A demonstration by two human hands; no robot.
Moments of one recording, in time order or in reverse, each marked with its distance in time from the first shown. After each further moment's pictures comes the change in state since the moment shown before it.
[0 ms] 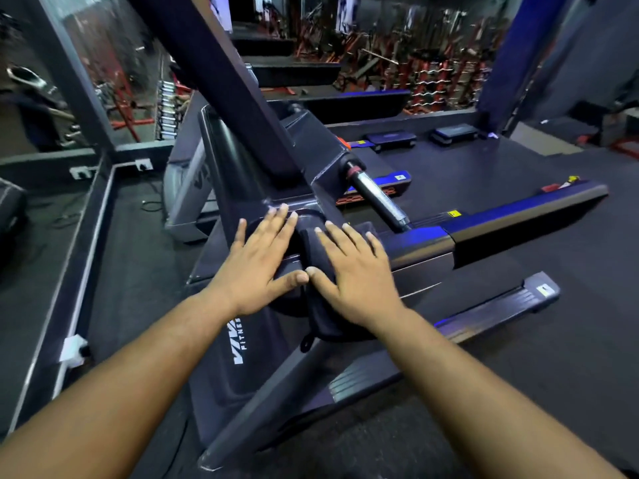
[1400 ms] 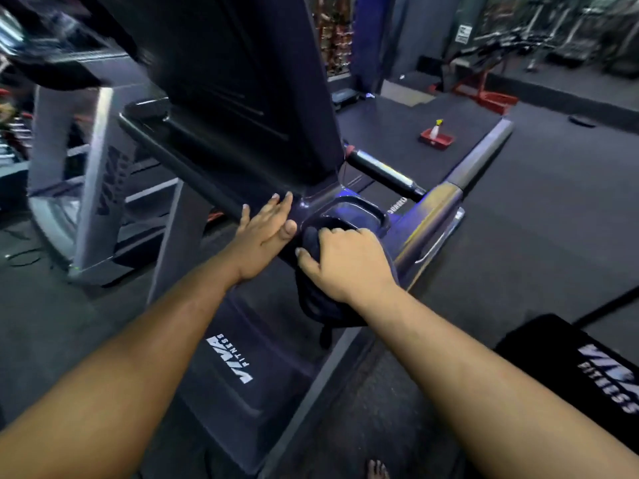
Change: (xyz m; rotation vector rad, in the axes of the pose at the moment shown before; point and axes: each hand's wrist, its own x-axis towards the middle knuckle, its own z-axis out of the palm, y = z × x) left_hand 0.054 -0.164 -0.008 -0.505 -0.207 0.317; right_hand 0.093 -0.167 0.020 -0.292 -0.090 0.522
